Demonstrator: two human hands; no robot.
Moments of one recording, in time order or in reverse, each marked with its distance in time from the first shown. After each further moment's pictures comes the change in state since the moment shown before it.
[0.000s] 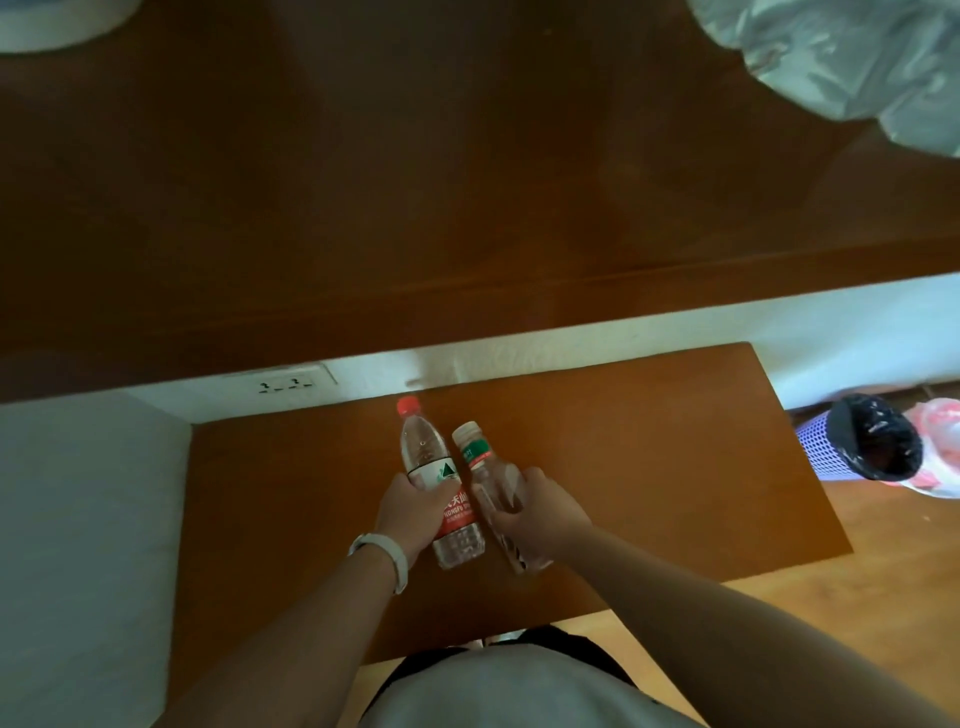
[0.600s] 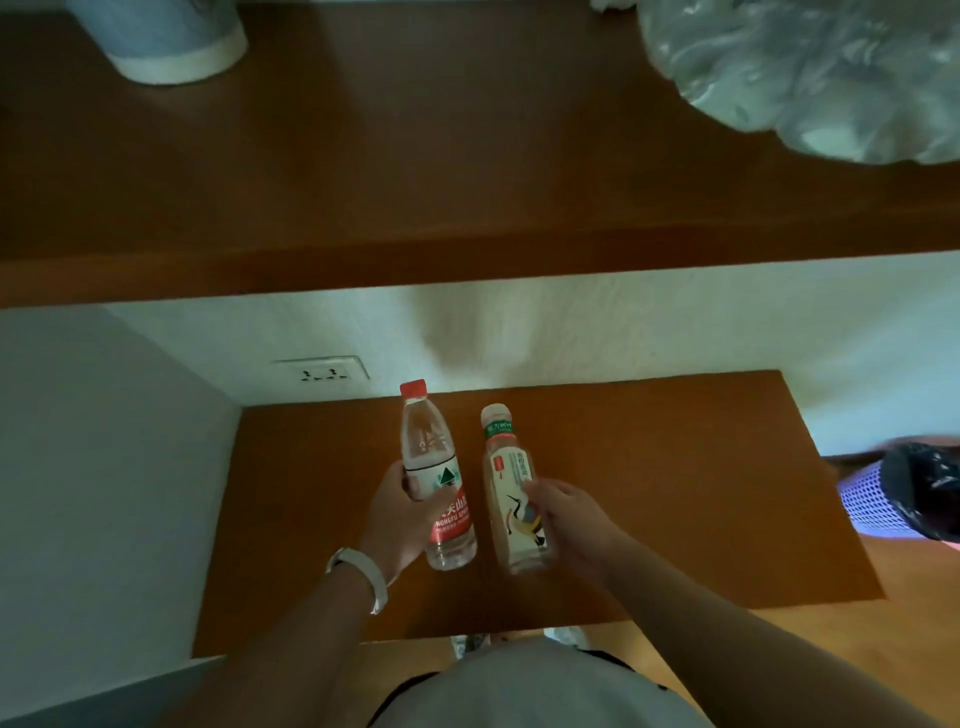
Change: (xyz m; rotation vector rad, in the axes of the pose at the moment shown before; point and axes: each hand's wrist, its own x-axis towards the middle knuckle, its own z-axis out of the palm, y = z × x) left_hand -0.052 -0.001 -0.026 -0.075 0.001 0.235; right_hand -0.040 0.009 -0.028 0.976 -0.356 0.016
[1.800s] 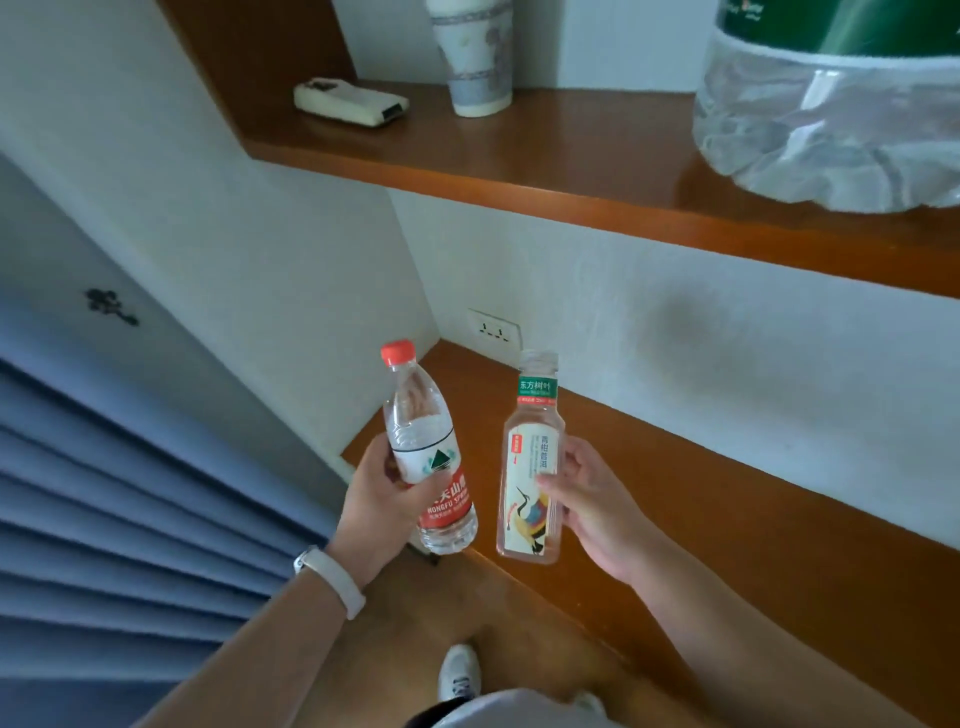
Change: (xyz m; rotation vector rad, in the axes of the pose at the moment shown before) left_hand -0.225 0.017 0.041 -0.097 0.755 0.190; right_hand -0.083 -0.029 -0.001 -0.401 -0.678 -0.271
